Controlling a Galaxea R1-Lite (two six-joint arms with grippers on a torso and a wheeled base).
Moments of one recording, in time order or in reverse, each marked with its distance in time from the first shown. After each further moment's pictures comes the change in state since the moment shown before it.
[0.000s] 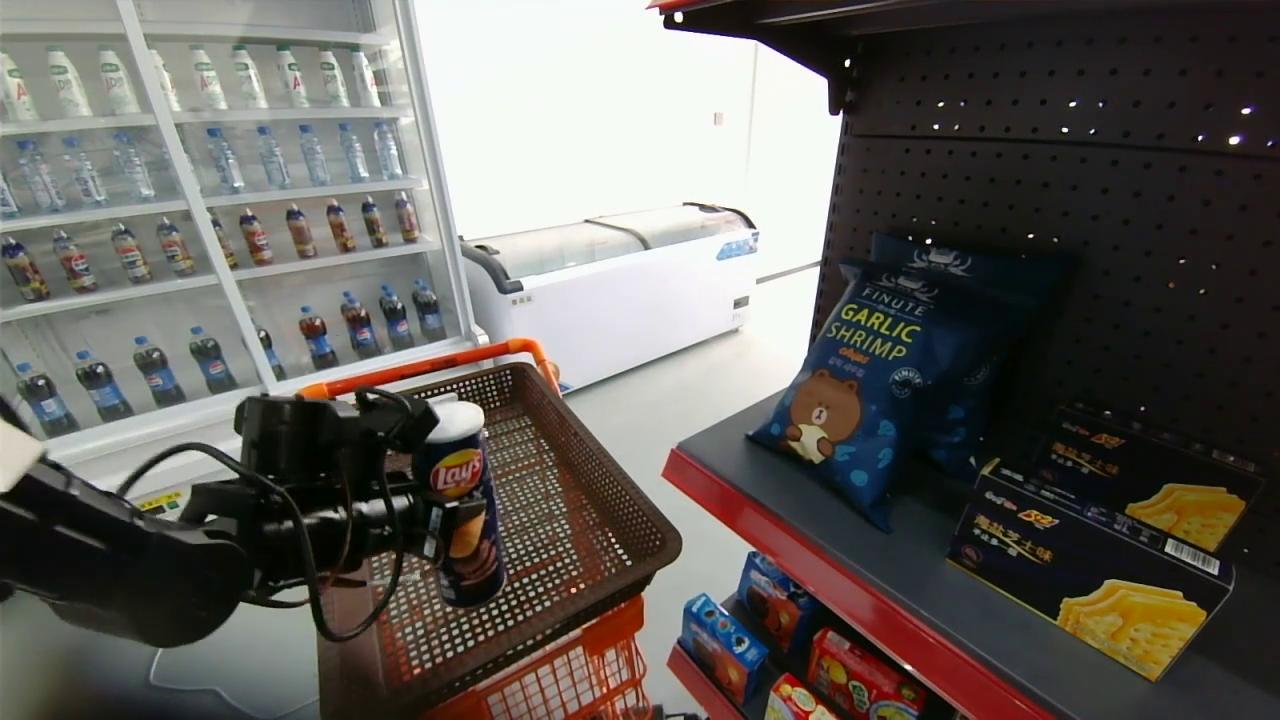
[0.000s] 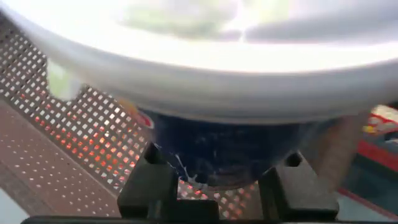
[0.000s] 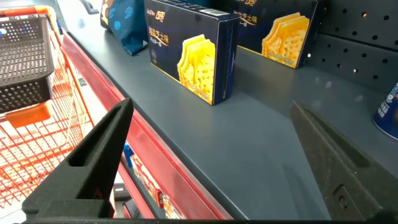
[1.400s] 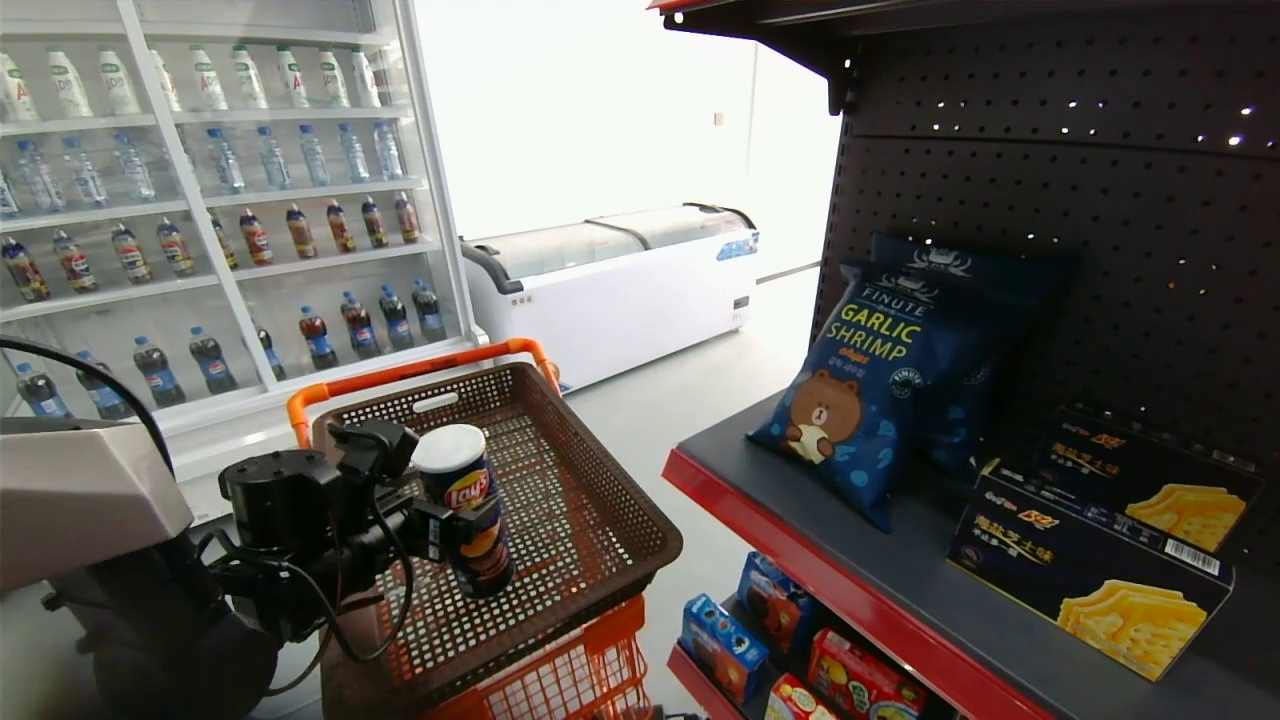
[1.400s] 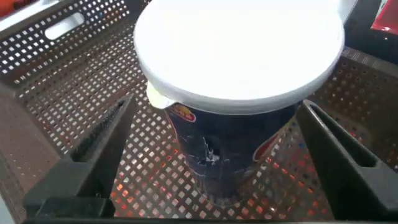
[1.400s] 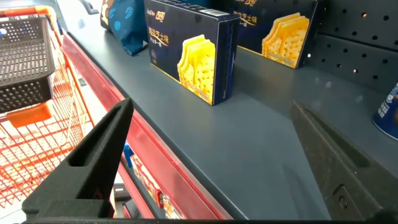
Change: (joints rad) left arm 0.039 0.260 0.238 -0.791 0.055 -0.003; right arm 0.000 0.000 0.000 0.000 0.000 0.000
